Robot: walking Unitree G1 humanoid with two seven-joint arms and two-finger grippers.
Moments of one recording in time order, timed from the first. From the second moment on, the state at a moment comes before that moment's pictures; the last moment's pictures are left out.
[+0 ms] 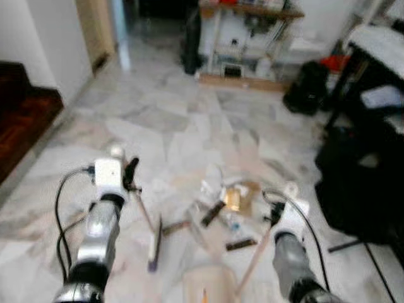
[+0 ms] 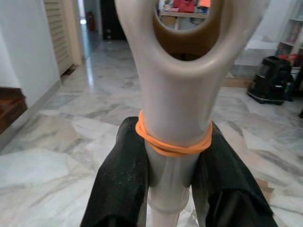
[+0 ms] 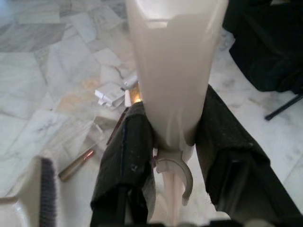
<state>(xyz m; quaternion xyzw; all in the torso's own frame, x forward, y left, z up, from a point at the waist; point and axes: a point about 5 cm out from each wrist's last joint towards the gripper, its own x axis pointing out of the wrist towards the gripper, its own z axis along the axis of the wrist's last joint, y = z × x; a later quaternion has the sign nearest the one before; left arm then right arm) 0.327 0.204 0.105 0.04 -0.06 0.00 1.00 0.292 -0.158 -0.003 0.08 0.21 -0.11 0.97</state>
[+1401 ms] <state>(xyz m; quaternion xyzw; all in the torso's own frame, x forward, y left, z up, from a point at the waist) 0.330 0.198 0.112 0.05 -0.07 -0.01 1.00 0.296 -0.157 0.001 0.08 0.20 -0.10 0.97</state>
